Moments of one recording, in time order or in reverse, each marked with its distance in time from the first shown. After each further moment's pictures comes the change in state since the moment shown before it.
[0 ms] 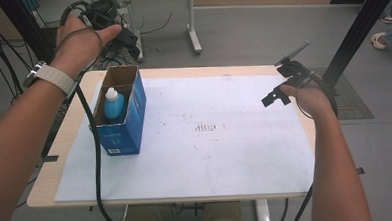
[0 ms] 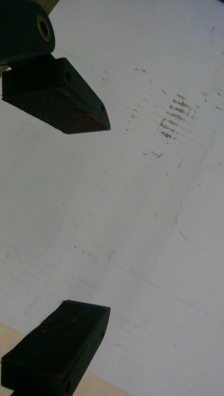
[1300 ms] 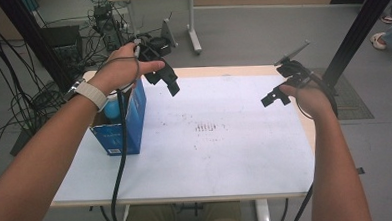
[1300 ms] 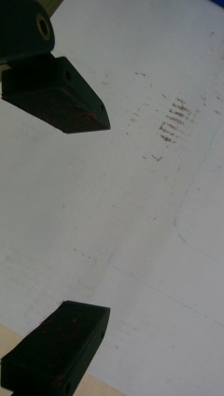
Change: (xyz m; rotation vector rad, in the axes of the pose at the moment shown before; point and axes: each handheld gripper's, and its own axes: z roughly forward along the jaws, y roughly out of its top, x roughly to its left) left arm -0.057 0.027 0.089 0.222 -0.194 0.448; right arm 0.003 0.000 -0.002 -0.003 0.003 -0.005
